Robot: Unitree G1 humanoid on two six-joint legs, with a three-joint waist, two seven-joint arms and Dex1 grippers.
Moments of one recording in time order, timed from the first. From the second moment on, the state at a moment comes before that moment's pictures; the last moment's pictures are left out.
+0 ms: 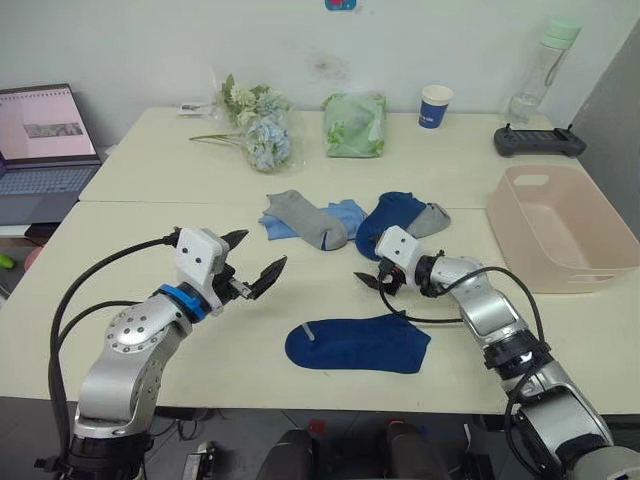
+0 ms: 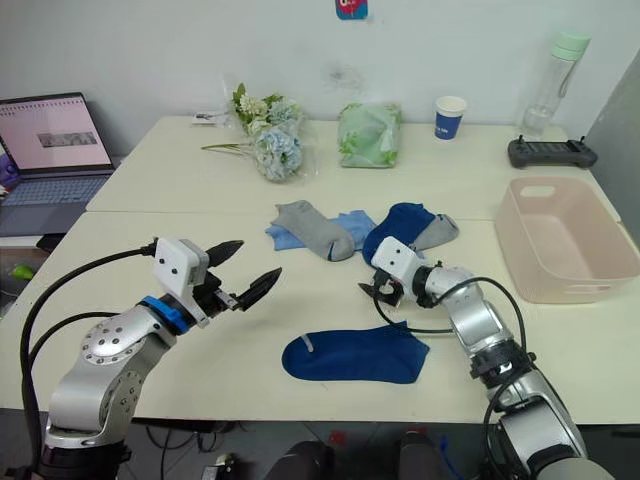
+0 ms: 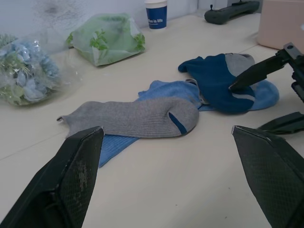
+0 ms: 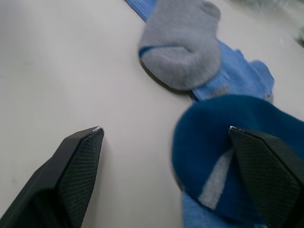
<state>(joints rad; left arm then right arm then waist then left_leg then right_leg) -0.09 0.52 0.15 -0.41 -0.38 0.42 -0.57 -0.62 -0.36 0.29 0.29 -0.10 0.21 0.69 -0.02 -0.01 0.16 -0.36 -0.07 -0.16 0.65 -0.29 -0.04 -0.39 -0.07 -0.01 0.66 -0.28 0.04</state>
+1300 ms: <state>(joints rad) -0.10 0.53 0.17 -0.42 -0.46 0.52 -0.56 -0.44 -0.65 0.30 -0.27 0.25 0.34 1.23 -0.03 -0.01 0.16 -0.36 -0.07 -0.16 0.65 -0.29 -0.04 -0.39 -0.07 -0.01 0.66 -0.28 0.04</state>
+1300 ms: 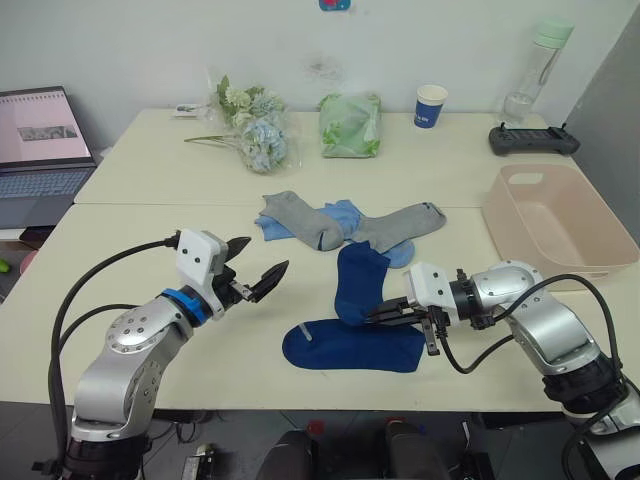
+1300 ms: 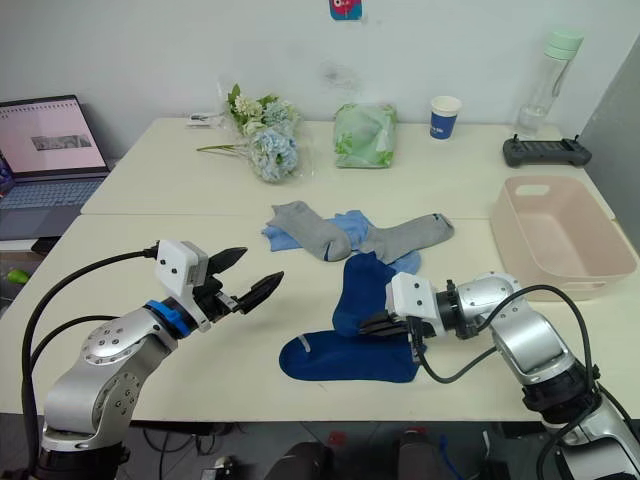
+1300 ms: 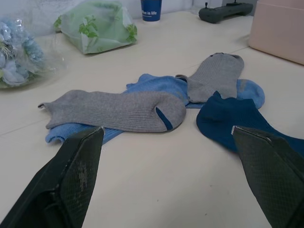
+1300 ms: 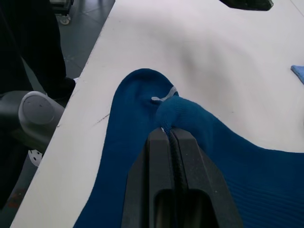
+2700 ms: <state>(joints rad) -0.48 0.46 -0.14 0.08 -0.26 0.37 -0.78 -0.35 -0.72 0.33 -0.41 0.36 0.49 1.23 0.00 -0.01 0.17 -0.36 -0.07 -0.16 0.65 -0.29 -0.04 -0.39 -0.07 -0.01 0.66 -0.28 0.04</state>
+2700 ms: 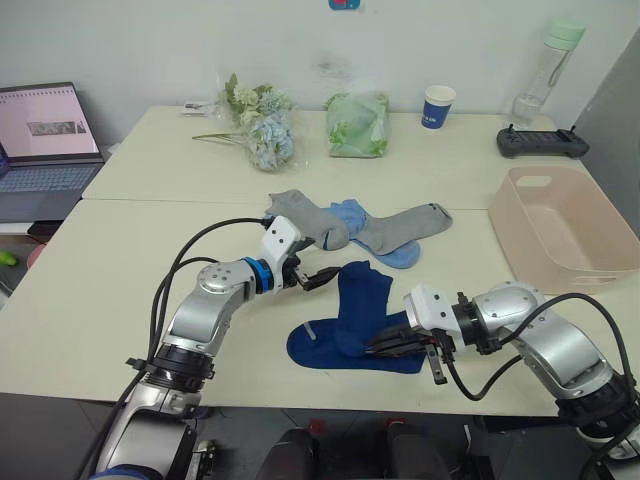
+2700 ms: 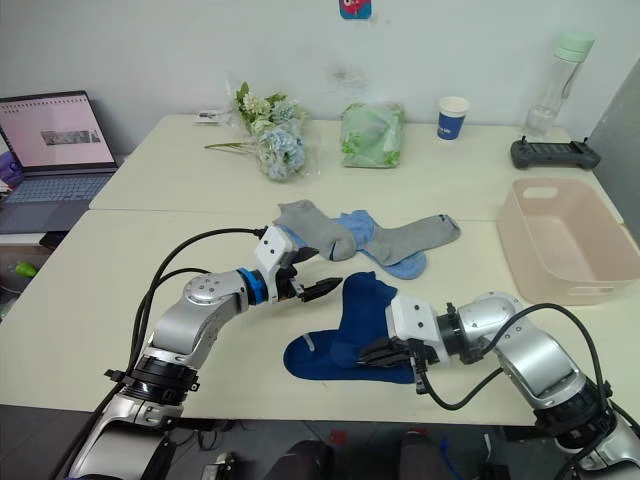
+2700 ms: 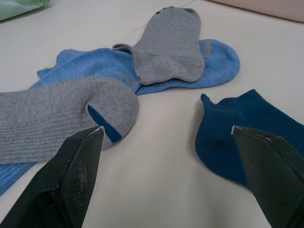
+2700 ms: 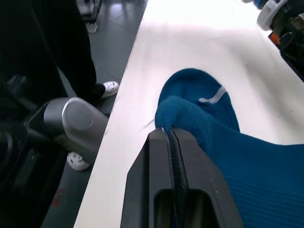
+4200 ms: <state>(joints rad) 0.18 0.64 0.04 -0.66 -0.73 0.91 -0.64 -0.88 -0.40 0.31 0.59 0.04 0.10 1.24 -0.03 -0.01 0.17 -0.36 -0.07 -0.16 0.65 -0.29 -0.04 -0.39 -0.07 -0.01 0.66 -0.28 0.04</state>
